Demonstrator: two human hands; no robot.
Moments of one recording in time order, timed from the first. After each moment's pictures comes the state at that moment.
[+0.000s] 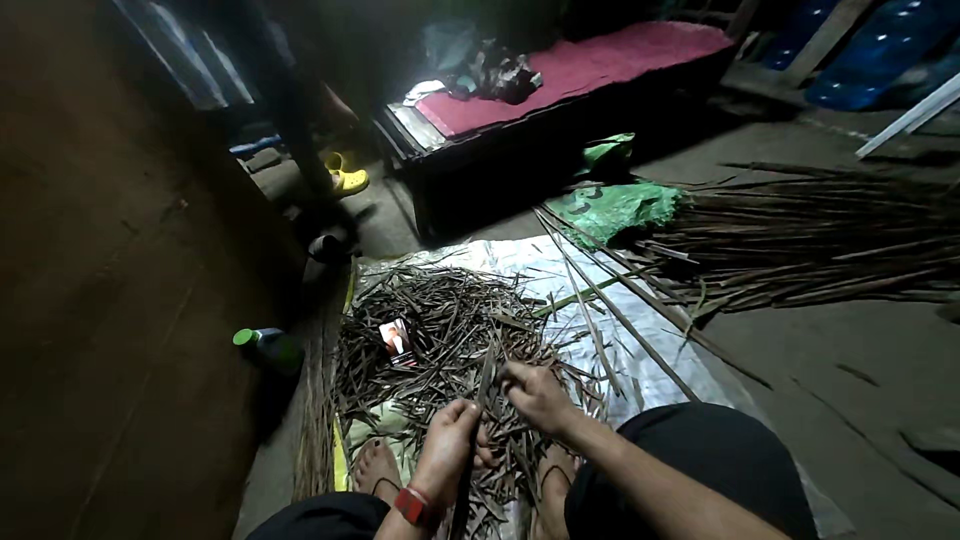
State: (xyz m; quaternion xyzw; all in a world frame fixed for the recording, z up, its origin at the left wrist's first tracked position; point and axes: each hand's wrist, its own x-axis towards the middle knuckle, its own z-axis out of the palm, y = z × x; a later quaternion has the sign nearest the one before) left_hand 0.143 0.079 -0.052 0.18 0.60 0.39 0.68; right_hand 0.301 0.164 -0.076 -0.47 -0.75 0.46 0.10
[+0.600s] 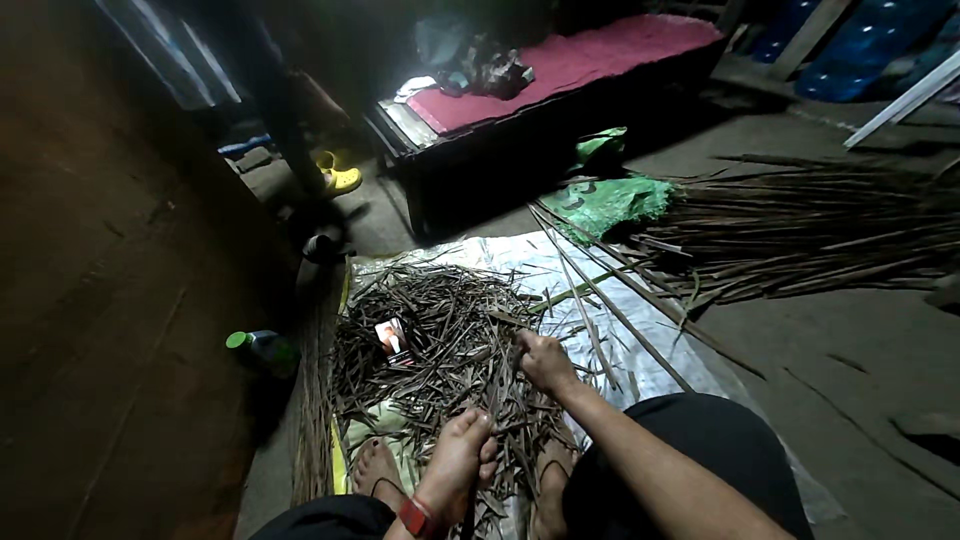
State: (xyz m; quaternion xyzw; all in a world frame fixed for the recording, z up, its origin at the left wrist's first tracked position) left_hand 0.152 0.069 -0.056 0.16 0.55 0.38 0.73; right_hand 0.307 0.204 -0.094 -0.60 -0.73 0.32 0.06
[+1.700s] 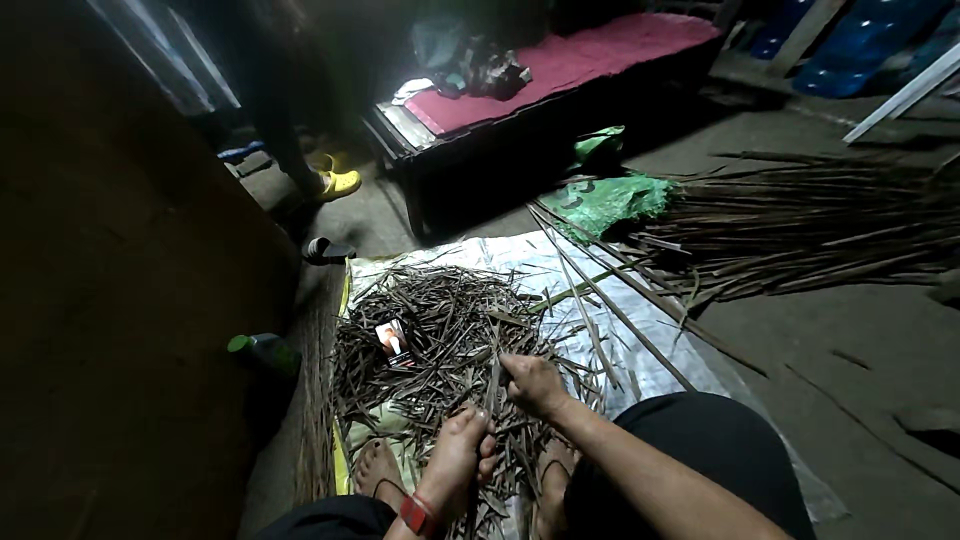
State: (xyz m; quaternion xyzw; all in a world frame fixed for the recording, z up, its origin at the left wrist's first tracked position) left_hand 0.153 0.072 -0.055 0.15 0.55 0.37 0.73; right_hand 0.298 0.177 -0.096 -0.50 -0.82 0.29 0.02
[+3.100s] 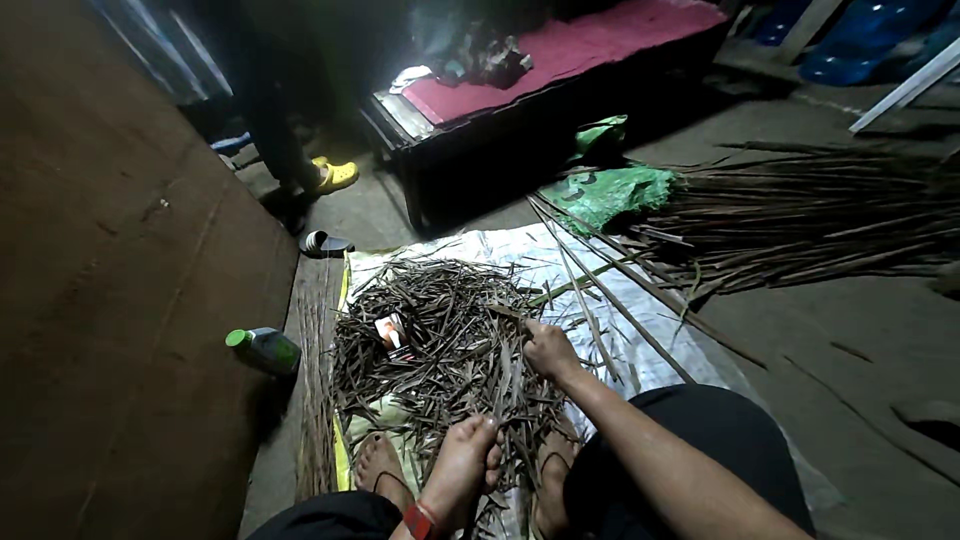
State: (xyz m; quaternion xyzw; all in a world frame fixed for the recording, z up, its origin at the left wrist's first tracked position) left_hand 0.157 0.061 -0.059 0.17 0.56 0.36 0.73; right_hand 0.309 0.215 -0.093 -0.63 -0.69 0.35 0.03
